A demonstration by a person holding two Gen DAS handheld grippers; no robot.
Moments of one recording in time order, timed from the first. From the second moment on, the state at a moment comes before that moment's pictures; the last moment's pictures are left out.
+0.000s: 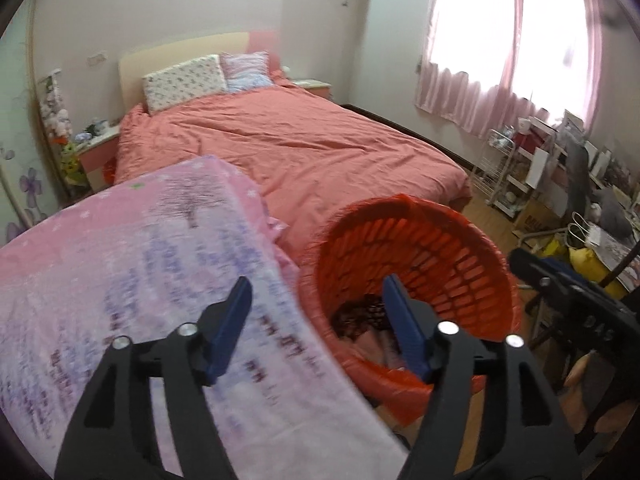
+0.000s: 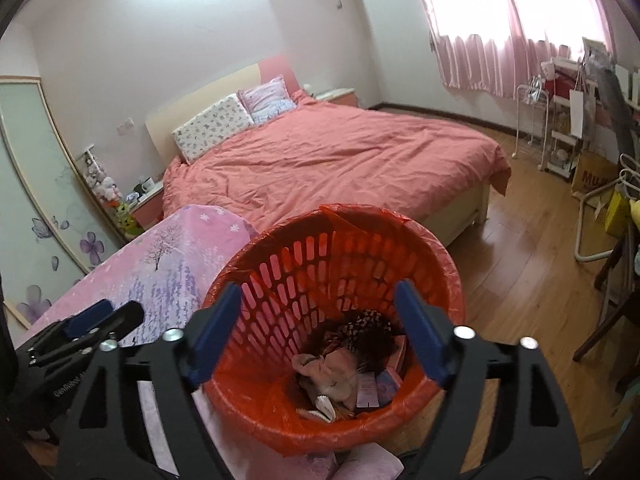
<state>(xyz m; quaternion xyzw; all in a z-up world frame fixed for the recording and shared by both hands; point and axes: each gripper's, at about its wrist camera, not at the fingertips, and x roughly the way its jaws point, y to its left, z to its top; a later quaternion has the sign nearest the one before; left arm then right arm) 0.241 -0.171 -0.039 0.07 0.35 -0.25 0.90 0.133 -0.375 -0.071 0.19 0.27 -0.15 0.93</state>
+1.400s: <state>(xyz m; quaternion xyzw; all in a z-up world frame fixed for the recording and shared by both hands) 0.027 0.056 -0.020 0.01 0.28 0.01 0.96 0.007 -0.205 -0.040 0.05 0.27 -0.24 0.93</state>
